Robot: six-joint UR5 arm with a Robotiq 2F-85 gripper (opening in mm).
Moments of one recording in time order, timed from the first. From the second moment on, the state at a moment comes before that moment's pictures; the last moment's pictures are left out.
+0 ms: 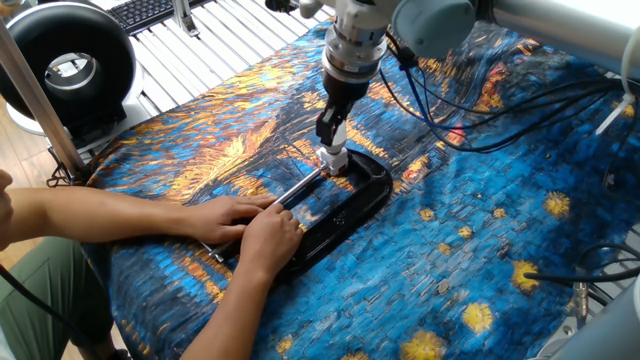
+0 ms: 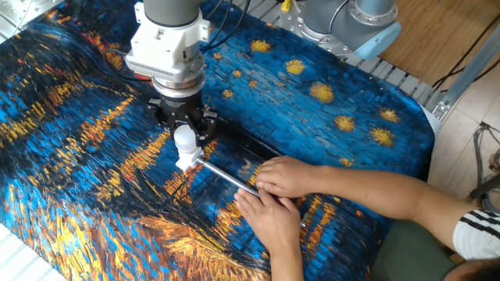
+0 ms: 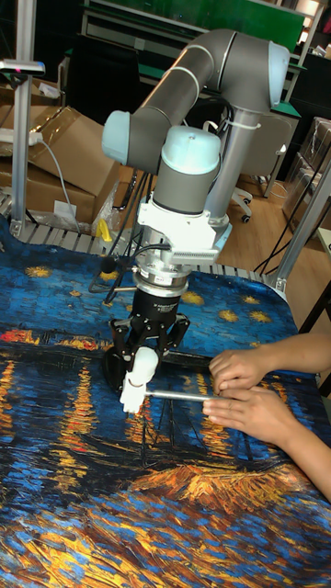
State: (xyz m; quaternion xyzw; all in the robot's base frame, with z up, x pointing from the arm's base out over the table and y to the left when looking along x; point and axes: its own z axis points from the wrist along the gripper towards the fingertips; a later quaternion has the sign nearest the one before) arm 0.552 -0.013 0.081 -0.22 0.97 -0.01 0.07
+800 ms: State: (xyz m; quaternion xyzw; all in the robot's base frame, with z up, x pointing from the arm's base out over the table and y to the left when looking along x) arm 0.545 -0.012 0.081 -0.32 0.95 -0.01 0.06
